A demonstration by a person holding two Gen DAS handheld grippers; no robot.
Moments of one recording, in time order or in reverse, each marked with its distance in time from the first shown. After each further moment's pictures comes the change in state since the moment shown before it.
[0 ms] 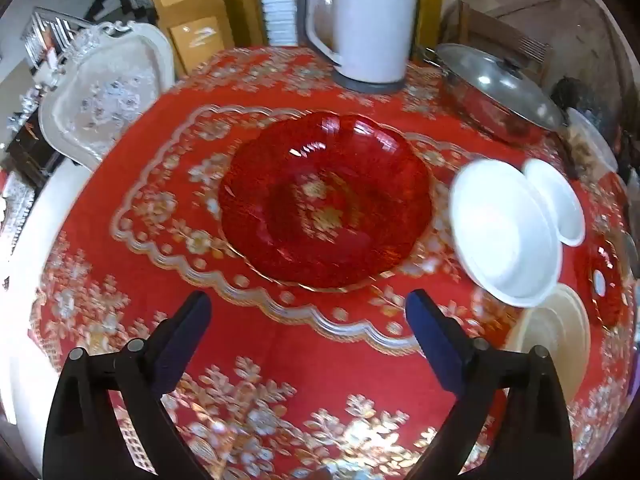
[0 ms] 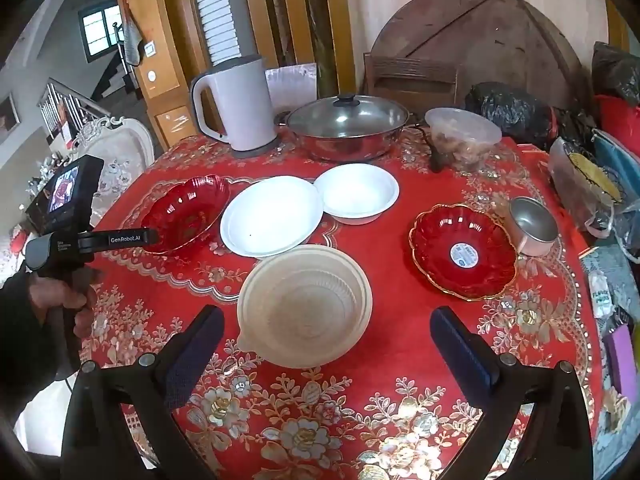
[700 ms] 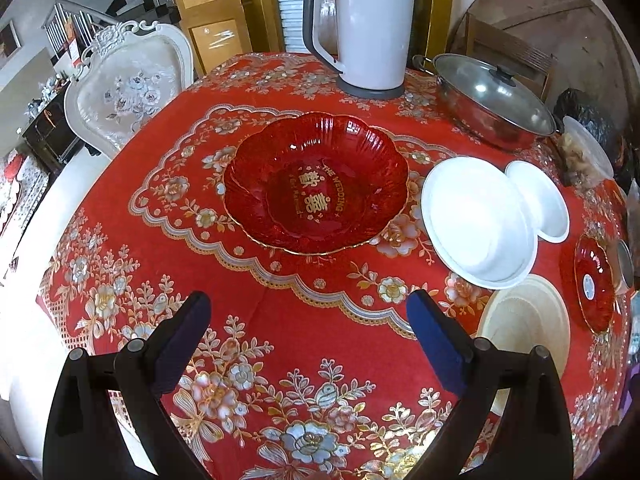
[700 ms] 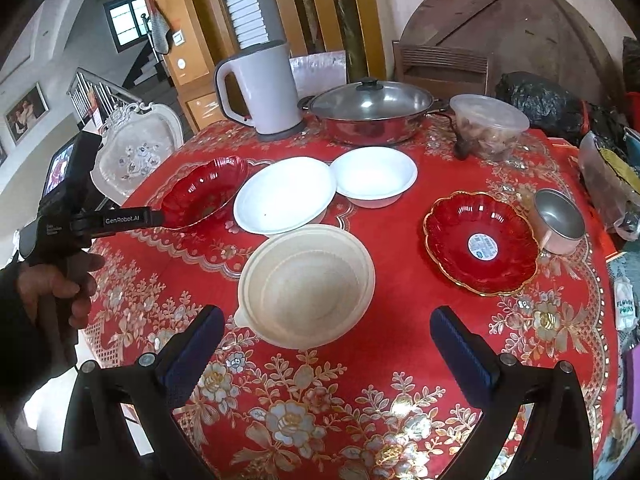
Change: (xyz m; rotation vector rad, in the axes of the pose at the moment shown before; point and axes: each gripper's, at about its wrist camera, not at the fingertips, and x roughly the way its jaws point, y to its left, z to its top) left arm -0.034 -0.023 -0.024 -0.055 -0.031 0.071; right arm 0.011 -0.025 -0.012 -0.052 0.038 0.116
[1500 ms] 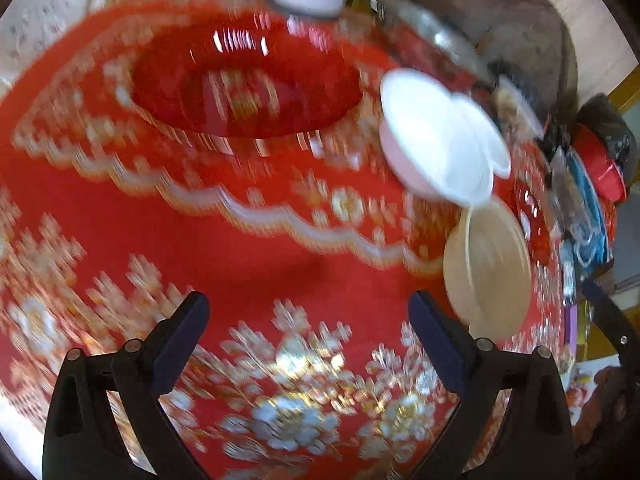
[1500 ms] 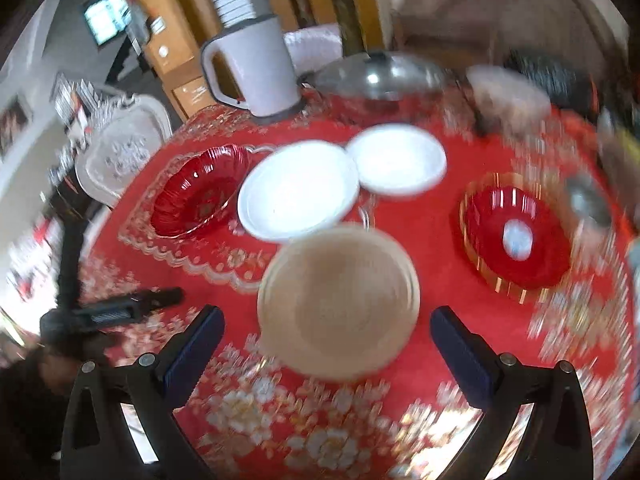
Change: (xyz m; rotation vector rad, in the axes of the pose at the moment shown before) left arm 0.055 0.034 -0.030 0.025 0.146 -0.402; right arm 0.048 0.052 0.045 -0.027 0.054 -0.091
